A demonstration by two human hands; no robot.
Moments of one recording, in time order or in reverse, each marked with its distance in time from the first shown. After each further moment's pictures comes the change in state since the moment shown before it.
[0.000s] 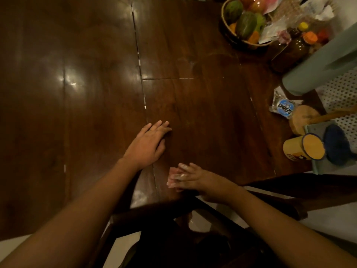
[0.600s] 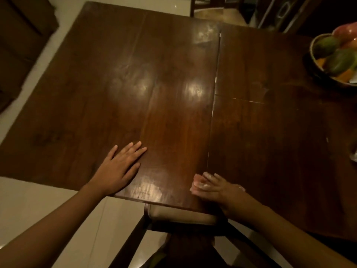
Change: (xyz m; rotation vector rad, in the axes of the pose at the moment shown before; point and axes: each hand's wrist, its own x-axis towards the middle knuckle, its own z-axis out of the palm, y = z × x) left_hand -0.226 -0.097 -0.055 0.169 -0.021 -0.470; right_hand 0.068 -0.036 -0.012 -0.121 -0.135 -0.122
